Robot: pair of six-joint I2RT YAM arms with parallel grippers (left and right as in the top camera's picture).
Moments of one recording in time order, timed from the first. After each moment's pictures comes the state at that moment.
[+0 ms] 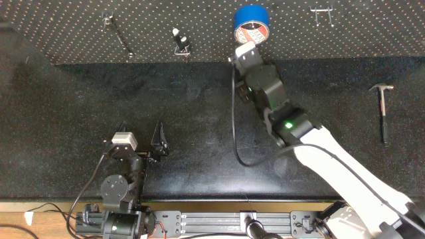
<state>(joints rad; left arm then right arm) -0.07 0.01 0.01 -0.07 -0.01 -0.18 0.60 1.38 0.96 -0.12 0.27 -0.10</state>
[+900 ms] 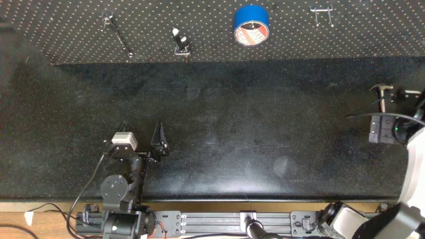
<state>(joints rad) -0.07 0.01 0.01 -0.07 -0.01 -0.18 -0.60 1.38 0.96 -0.85 0.07 -0.44</state>
